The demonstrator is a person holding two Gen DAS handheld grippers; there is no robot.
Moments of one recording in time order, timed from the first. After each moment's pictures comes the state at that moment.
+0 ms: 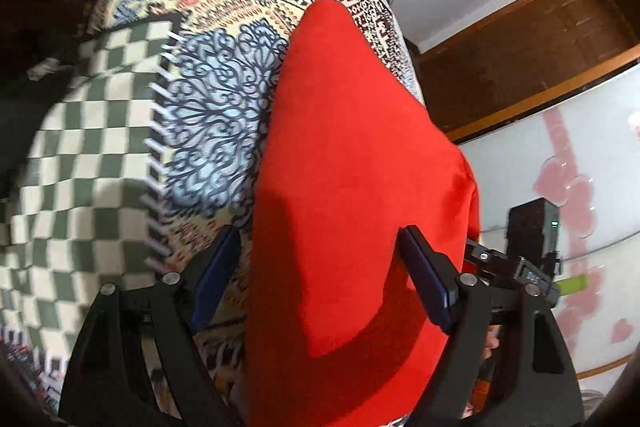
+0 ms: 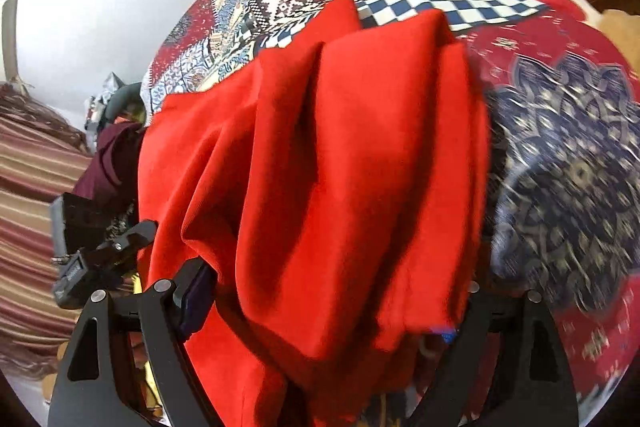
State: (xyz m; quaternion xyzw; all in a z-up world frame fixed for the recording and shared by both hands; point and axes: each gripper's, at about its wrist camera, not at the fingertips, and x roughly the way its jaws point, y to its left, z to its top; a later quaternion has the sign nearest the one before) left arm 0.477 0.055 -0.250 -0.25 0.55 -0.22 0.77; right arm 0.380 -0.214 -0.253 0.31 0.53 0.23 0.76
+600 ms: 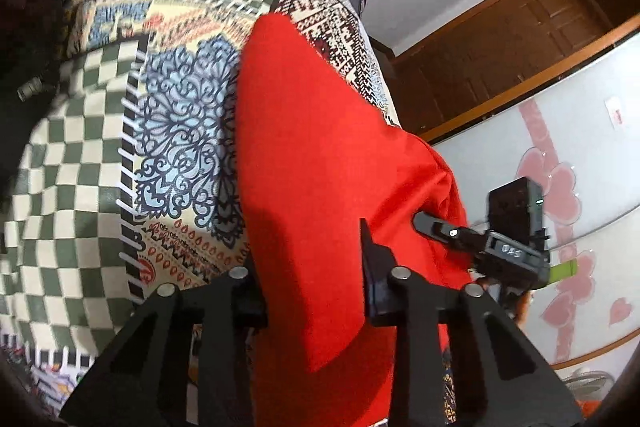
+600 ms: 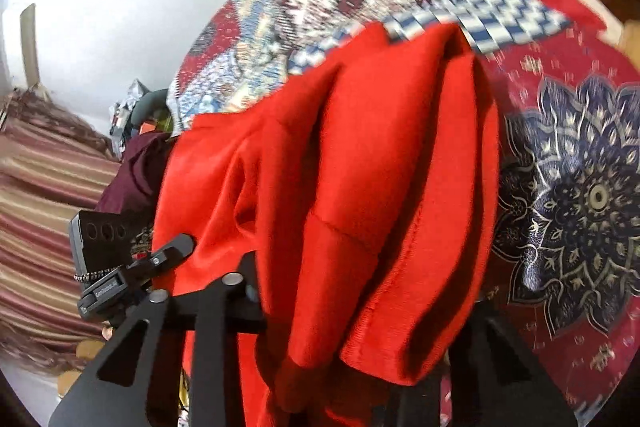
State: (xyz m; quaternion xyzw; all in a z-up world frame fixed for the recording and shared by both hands) left arm 0.465 0.044 -0.221 -0.23 0.52 -0.25 0.79; right arm 0.380 -0.214 -0.231 0.32 0.51 0.26 0.76
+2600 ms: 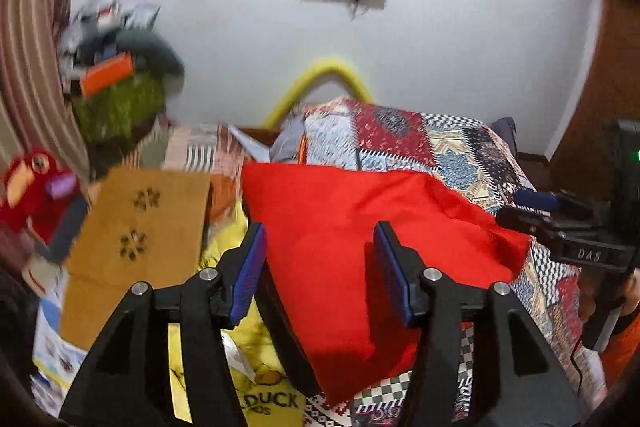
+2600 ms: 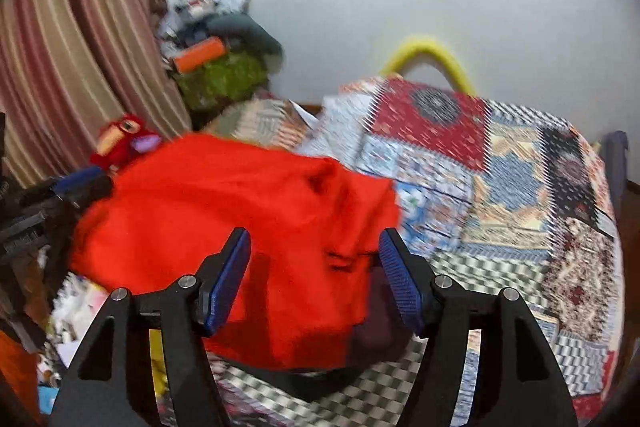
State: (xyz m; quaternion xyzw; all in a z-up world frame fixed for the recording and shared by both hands) left arm 0.423 0.364 -0.007 -0.05 0.33 0.05 0.94; right arm 0.440 0.177 -0.034 -0.02 0.36 0.36 0.86
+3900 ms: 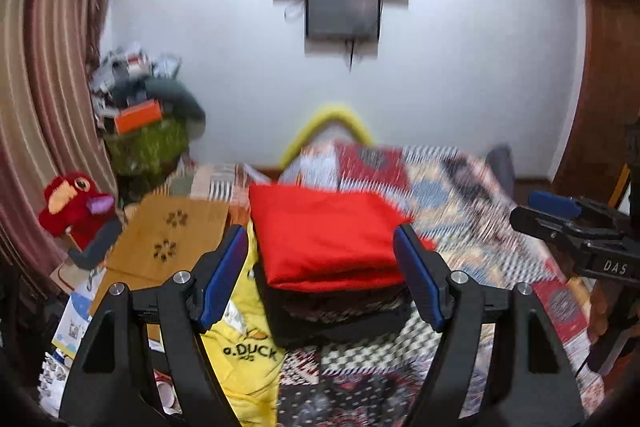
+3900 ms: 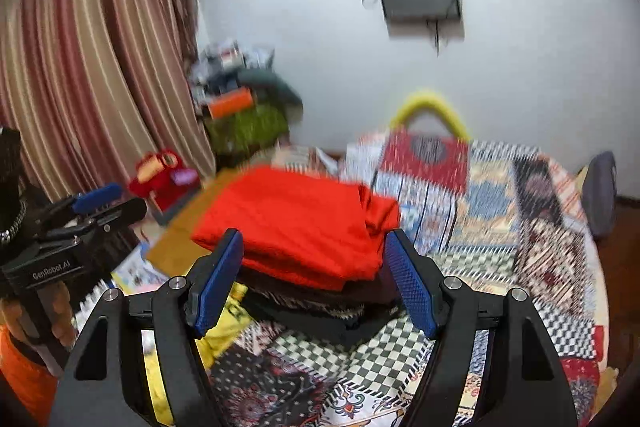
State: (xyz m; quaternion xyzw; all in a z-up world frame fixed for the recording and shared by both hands) left arm 0.271 0.270 0.071 -0.03 0.24 0.09 0.97; right arm 0.306 0.092 0.042 0.01 0.26 0.37 0.89
